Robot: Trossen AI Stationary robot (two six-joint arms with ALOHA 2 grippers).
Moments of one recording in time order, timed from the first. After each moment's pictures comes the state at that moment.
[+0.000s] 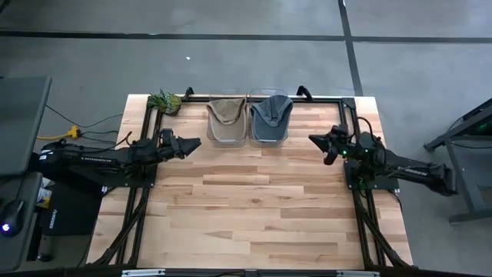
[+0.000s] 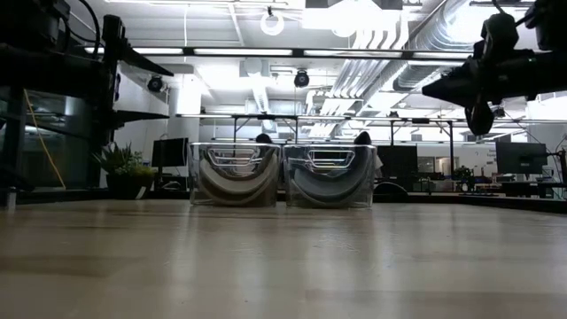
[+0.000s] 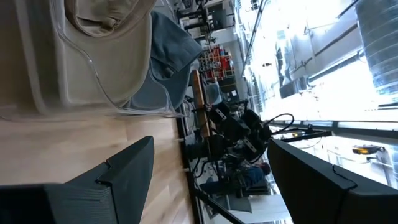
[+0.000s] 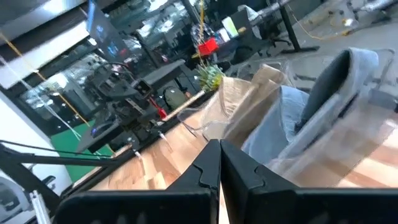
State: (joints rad) left arm 0.06 0.43 0.01 0.42 -0.35 -1.37; right arm -0.33 0.20 0.07 0.12 0.04 0.55
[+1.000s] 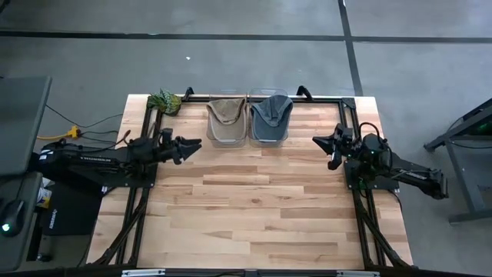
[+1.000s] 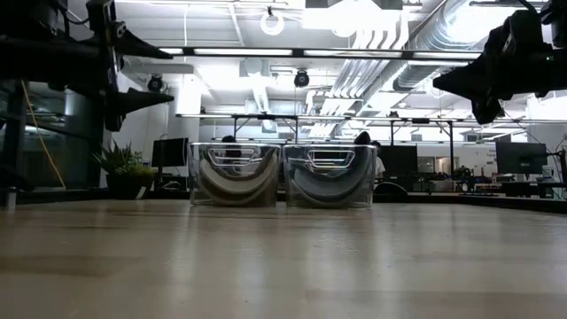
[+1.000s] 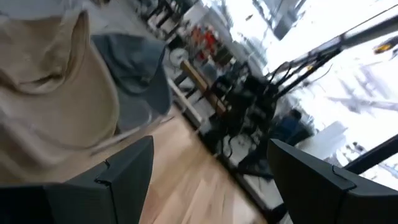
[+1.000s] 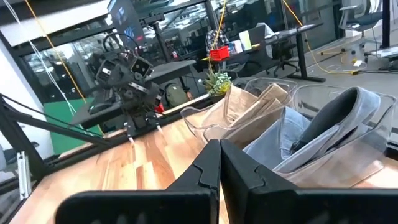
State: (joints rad) left arm 0.06 0.43 0.06 0.45 -0.25 -0.84; right arm -0.33 0.01 0.08 -0.04 -0.01 0.32
